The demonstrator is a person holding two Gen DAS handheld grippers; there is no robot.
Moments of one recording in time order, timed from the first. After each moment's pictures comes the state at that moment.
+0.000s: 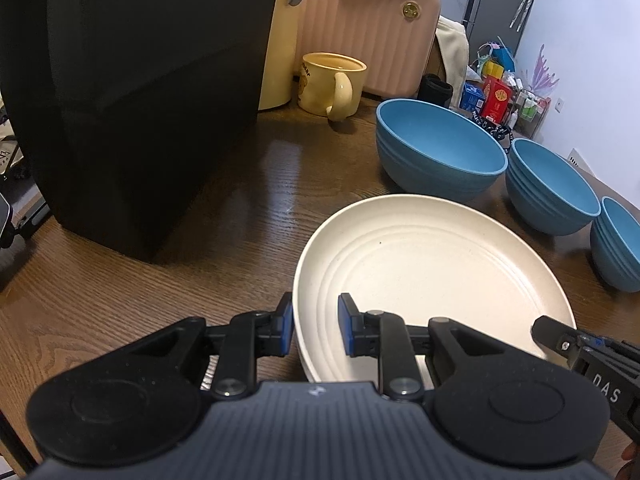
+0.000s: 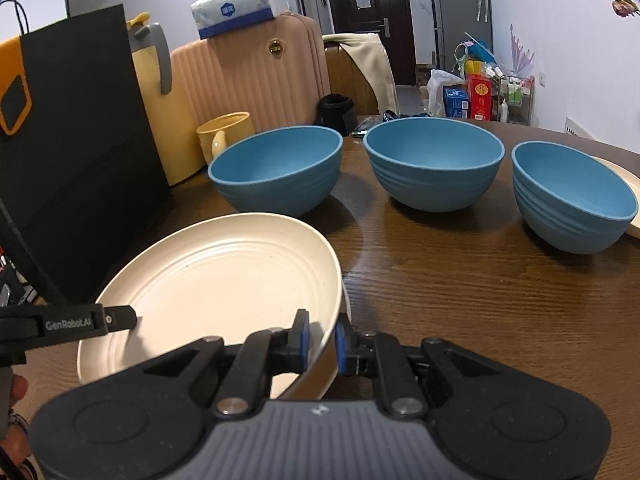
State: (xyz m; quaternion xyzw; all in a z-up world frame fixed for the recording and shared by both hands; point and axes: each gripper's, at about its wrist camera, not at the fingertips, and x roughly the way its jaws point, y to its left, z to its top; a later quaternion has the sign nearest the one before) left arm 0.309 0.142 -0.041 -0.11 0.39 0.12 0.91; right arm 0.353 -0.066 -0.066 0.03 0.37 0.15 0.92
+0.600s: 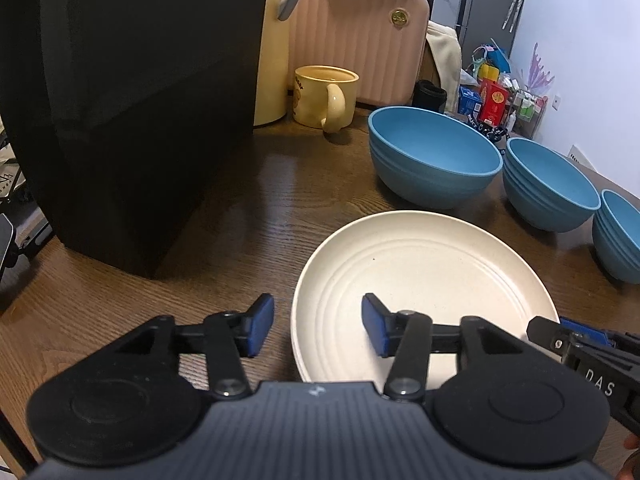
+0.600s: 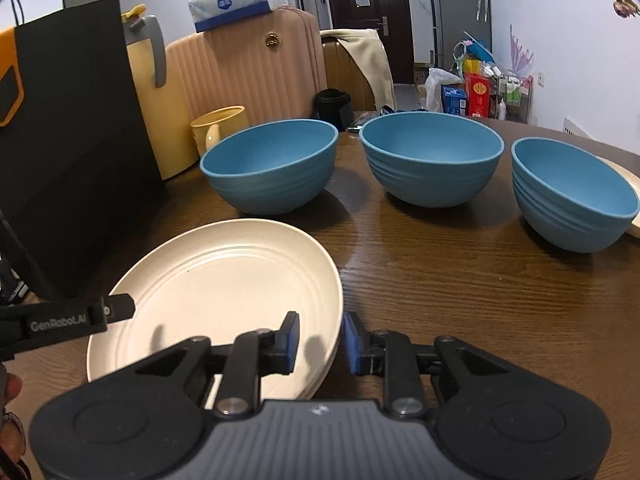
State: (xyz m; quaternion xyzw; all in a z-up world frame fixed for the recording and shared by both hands) left arm 0.310 0.136 -0.041 -0.08 0.37 0.12 0.92; right arm 0.359 -0.068 -0.072 0.03 0.37 0.14 0.92
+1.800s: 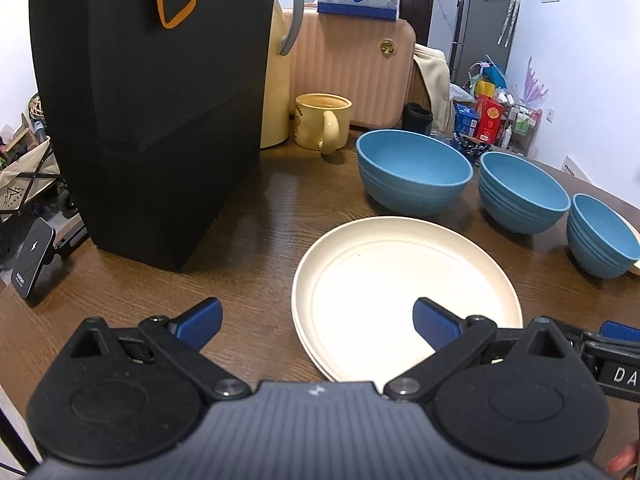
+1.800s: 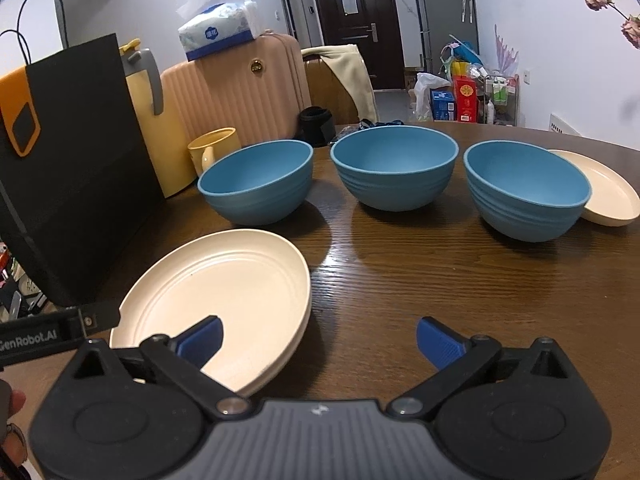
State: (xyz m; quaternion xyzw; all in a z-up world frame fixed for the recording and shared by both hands) left arm 0.260 0.114 -0.012 -0.07 0.34 0.13 0.93; right arm 0.323 -0.105 -0.047 0.06 0.36 0.13 0.92
